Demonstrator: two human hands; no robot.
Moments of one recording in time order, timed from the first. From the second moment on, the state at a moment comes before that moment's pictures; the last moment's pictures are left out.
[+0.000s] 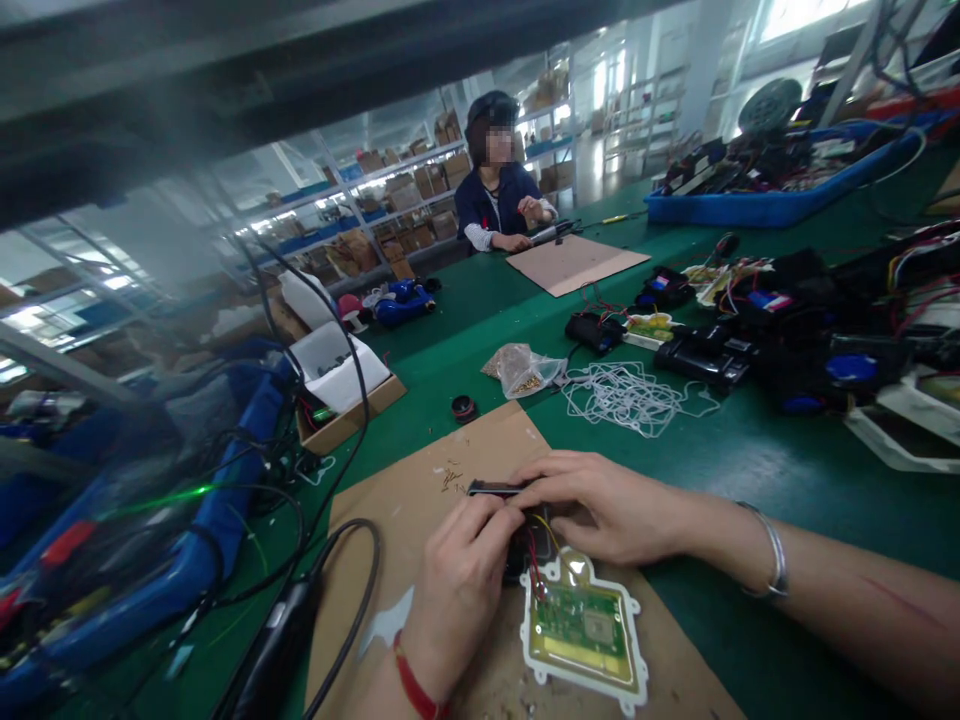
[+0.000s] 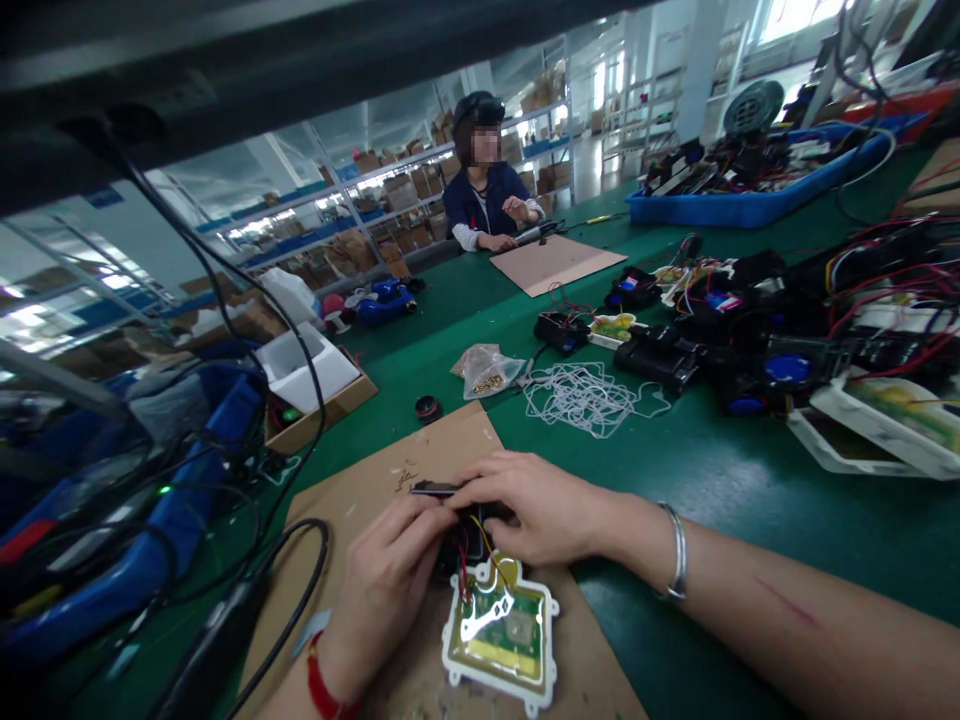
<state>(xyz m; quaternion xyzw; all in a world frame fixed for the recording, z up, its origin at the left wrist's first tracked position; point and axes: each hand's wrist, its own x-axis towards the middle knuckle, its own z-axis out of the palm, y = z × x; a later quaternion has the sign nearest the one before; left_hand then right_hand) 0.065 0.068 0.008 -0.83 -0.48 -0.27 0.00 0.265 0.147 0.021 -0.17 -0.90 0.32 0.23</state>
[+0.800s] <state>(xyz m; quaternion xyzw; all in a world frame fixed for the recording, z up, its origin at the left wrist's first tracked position) 0.069 0.066 0.001 -0.82 -0.49 -0.30 0.01 0.260 0.143 0.010 -0.24 -0.87 0.36 0.25</state>
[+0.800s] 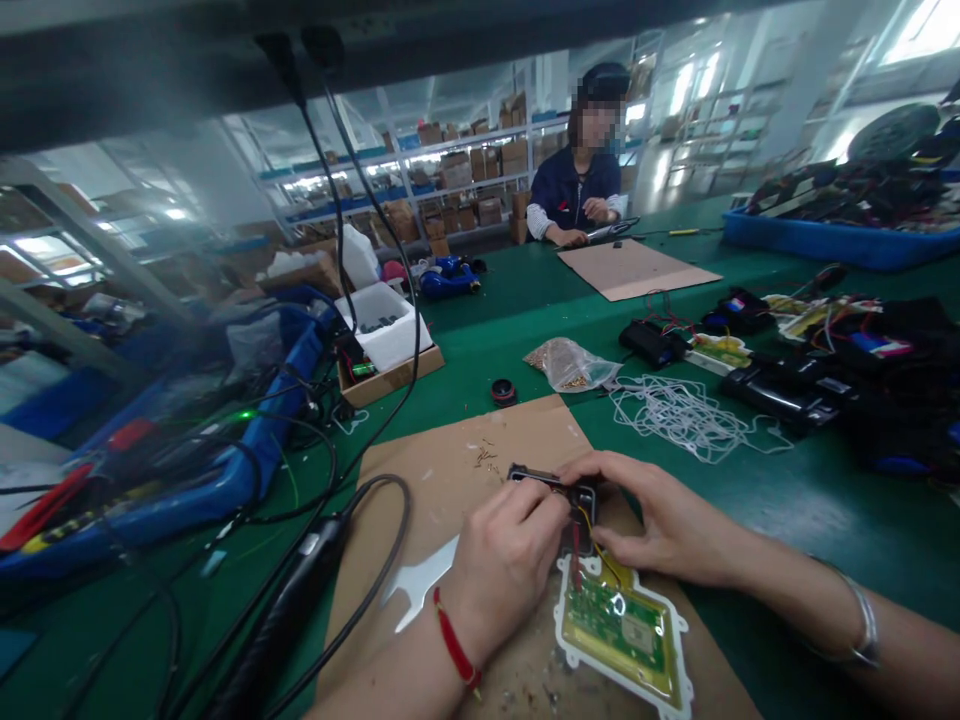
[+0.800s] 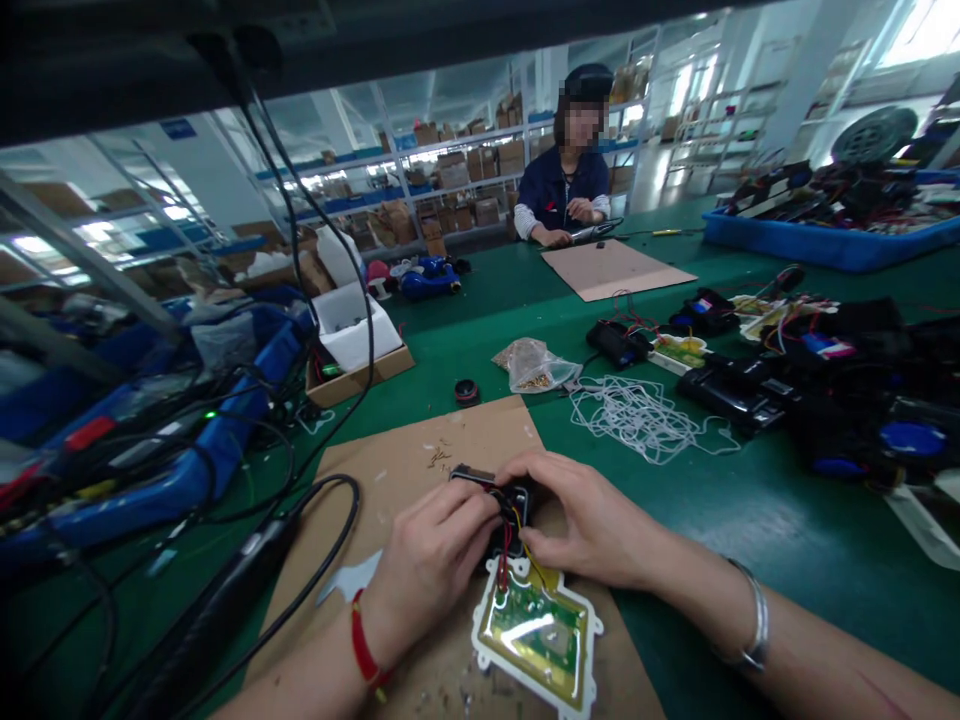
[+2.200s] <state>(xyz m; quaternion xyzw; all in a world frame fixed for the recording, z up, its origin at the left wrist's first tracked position) 0.108 0.012 0.000 -0.88 -0.38 -0.26 0.05 0.248 0.136 -0.001 -0.24 -0.86 0.34 0.29</state>
